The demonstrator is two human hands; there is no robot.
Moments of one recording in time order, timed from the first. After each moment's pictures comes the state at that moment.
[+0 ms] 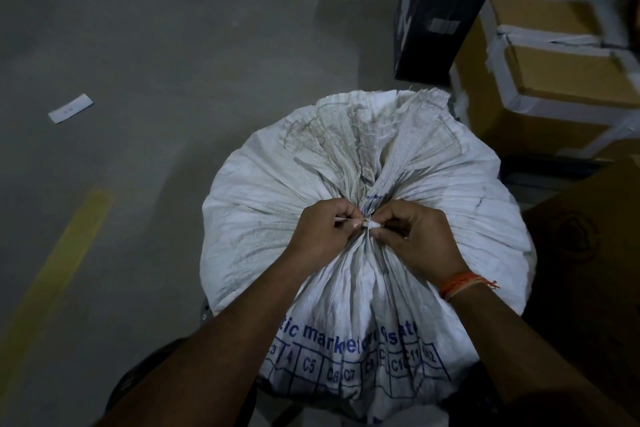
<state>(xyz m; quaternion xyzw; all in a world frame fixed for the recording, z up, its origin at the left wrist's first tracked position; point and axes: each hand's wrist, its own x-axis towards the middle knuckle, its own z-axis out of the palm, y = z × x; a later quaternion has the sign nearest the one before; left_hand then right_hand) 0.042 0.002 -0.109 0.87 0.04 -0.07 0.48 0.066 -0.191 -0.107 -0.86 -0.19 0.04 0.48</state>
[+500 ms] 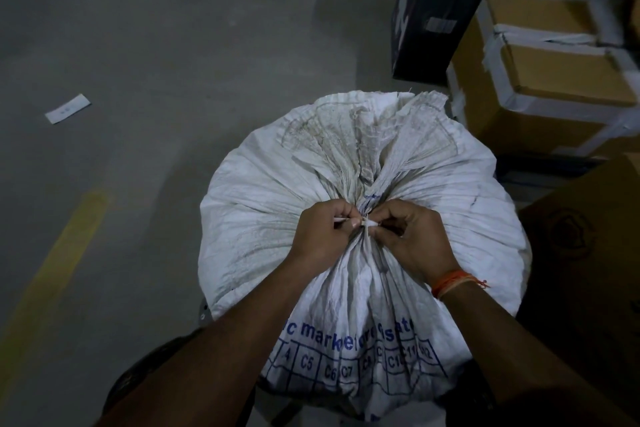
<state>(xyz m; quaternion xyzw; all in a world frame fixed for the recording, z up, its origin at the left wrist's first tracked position) 0.039 -0.006 -0.116 0.86 0.07 -0.04 0.50 0.065 -0.189 -0.113 -0.85 -0.15 0.04 0.50</state>
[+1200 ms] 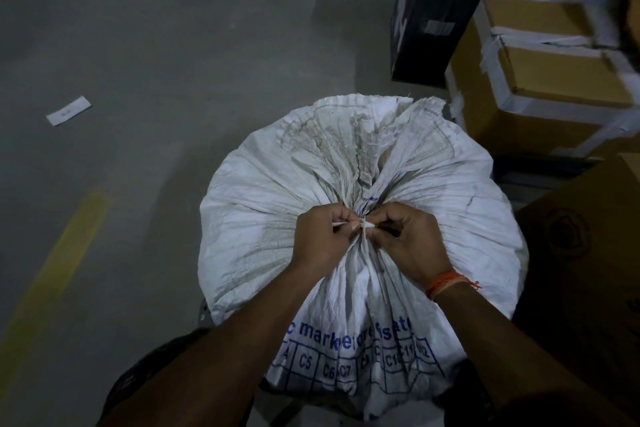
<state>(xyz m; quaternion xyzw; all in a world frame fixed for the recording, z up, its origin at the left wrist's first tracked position) 0.032 -0.014 -0.121 0.85 0.11 0.00 0.52 0.060 -0.186 -0.118 -0.84 -0.14 0.02 0.52</state>
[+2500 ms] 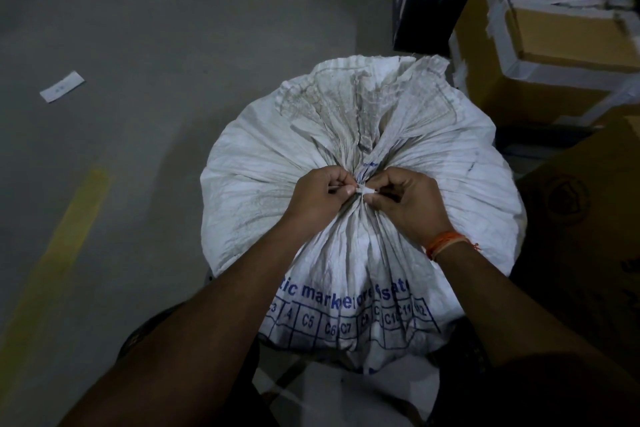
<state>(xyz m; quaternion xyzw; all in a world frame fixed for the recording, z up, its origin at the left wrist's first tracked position) 0.040 0.002 -0.118 0.85 0.06 -0.06 0.52 0.062 -0.188 -0.119 -0.84 -0.13 0.05 0.52</state>
